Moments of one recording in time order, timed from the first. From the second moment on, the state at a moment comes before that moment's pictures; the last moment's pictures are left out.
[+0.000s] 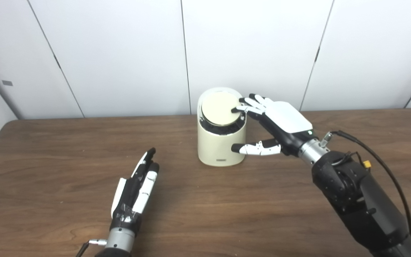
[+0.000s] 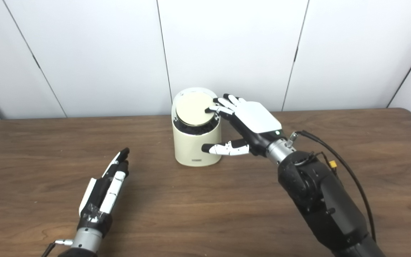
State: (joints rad) left arm 0.02 0.02 -0.02 -0.26 0.06 0.19 -0.04; right arm -0.50 -0.38 0.35 -0.14 -0.80 0.08 0.27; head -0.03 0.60
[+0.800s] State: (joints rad) left arm 0.02 0.02 -0.02 -0.31 0.06 0.23 -0.04; right arm -0.50 -0.36 0.41 -0.16 -1.08 -0.05 0.23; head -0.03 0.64
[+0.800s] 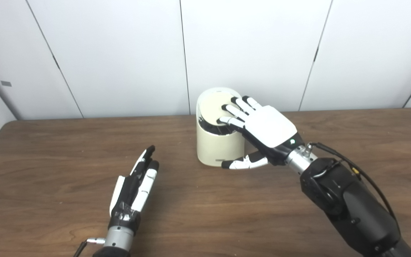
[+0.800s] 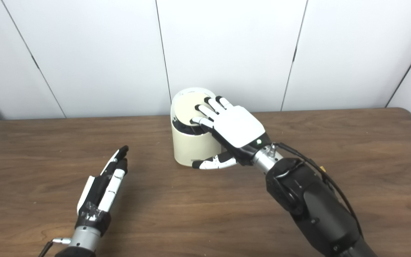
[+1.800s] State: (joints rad) left arm 0.01 0.02 -0.02 -0.31 0.06 0.24 -0.04; right arm -0.47 -0.31 0.32 -0.20 -0.96 -0.02 0.30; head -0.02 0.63
